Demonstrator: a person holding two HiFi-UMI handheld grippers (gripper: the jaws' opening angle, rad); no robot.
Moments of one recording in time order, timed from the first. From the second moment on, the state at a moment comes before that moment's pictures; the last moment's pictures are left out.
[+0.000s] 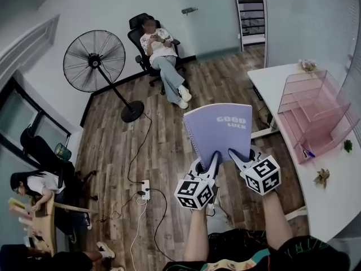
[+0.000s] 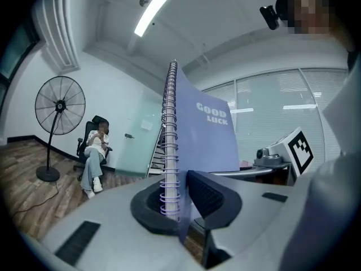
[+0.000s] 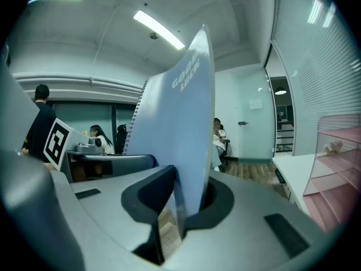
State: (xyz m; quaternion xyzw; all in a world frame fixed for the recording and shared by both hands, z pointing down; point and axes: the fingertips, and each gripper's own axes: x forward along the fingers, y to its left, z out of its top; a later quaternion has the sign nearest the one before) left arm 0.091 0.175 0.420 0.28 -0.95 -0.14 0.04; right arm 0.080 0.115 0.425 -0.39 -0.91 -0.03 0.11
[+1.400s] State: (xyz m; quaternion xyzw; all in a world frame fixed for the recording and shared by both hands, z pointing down) left arm -0.165 0.308 0.460 0.25 -0.94 -0.20 0.09; right arm -0.177 0.248 0.461 -0.41 -0.89 -0.05 0.19
